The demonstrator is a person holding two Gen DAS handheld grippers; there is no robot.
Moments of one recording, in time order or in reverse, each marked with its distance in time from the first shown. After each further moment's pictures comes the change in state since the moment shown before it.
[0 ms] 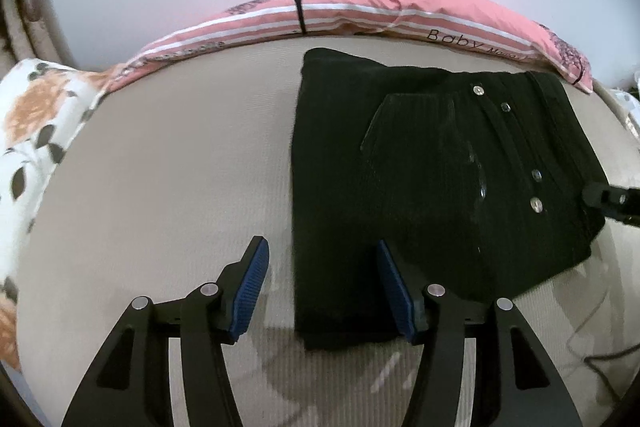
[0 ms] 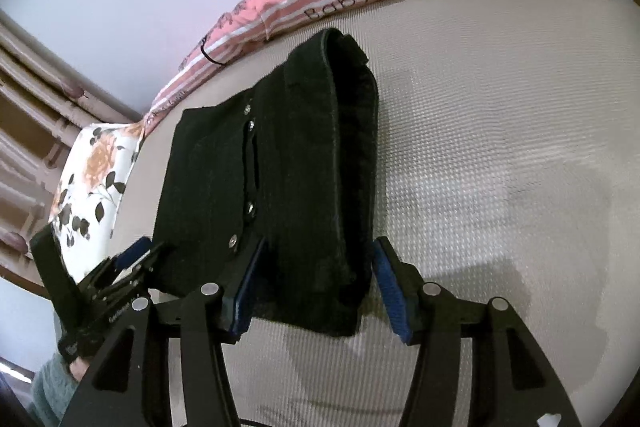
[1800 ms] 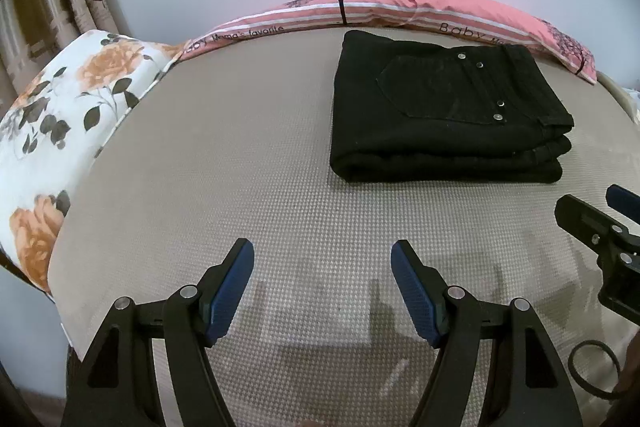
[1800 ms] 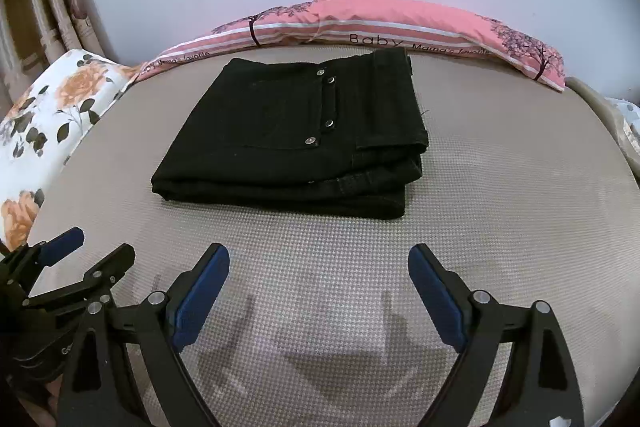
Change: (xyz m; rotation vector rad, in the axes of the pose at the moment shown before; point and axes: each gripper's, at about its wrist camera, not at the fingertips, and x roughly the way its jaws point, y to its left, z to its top) left arm -0.090 -0.004 -0.084 -0.071 -0.002 0.127; right arm -0.038 0.109 -0.115 -0.281 -0.153 -0.323
